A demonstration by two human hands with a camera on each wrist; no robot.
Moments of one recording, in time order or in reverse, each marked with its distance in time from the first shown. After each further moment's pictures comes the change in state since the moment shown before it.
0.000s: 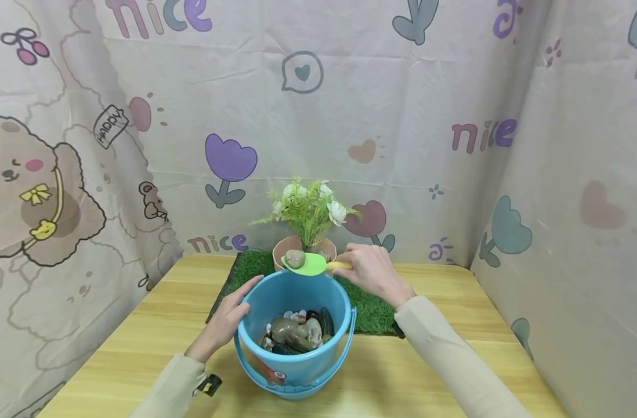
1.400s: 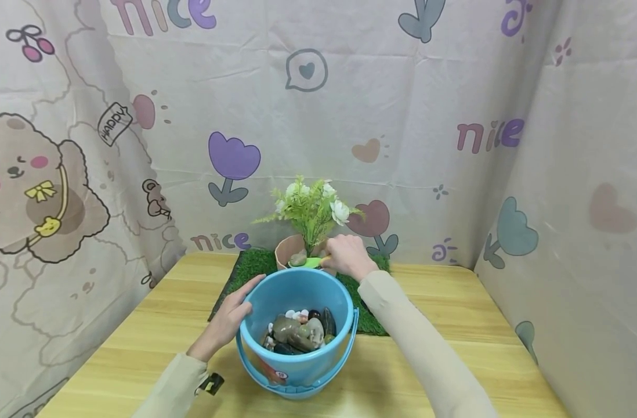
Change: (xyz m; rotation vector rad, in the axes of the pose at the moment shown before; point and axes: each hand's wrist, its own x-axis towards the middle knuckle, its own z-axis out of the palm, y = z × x) left_hand -0.001 -0.001 0.000 0.002 0.003 0.017; right_hand 0.062 0.006 0.051 -0.085 -0.353 0.208
